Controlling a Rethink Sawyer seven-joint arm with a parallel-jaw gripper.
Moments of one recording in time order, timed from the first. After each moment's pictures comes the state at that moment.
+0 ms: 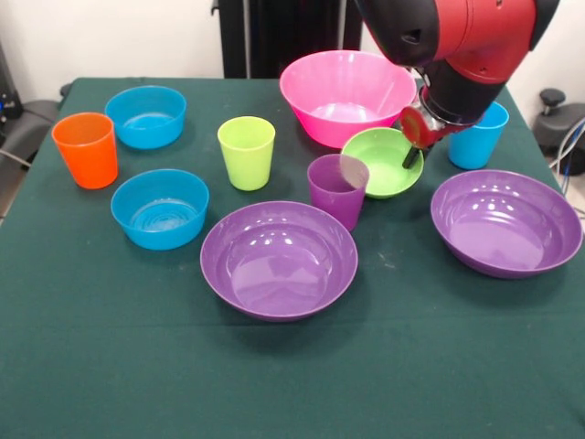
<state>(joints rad) -0.12 -0.43 0.30 1.49 -0.54 0.88 1.65</state>
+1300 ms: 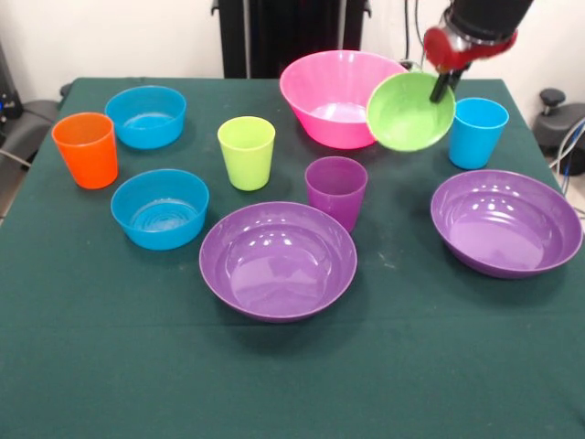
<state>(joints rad) -0.12 -0.67 0.31 1.69 -0.39 0.88 1.65</state>
